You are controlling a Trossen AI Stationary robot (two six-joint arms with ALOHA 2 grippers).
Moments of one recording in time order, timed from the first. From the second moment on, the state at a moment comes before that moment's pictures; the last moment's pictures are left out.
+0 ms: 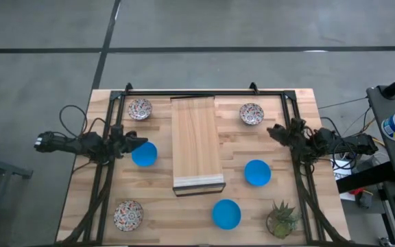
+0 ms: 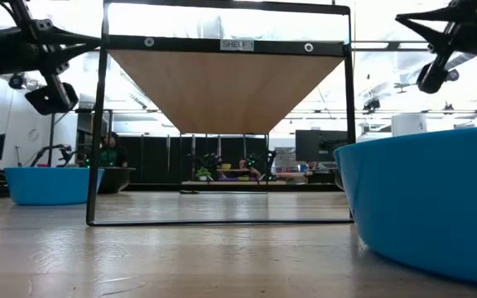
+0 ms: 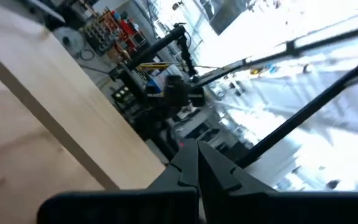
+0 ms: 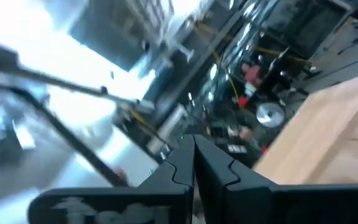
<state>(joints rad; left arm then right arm) -0.18 0.02 0.01 0.22 -0.31 -0.89 0.13 0.03 0.02 0.43 0.35 0.89</state>
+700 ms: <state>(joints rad) -0.18 0.02 0.01 0.27 -0.36 -1.27 0.13 0.15 0.03 0.42 0.63 1.36</state>
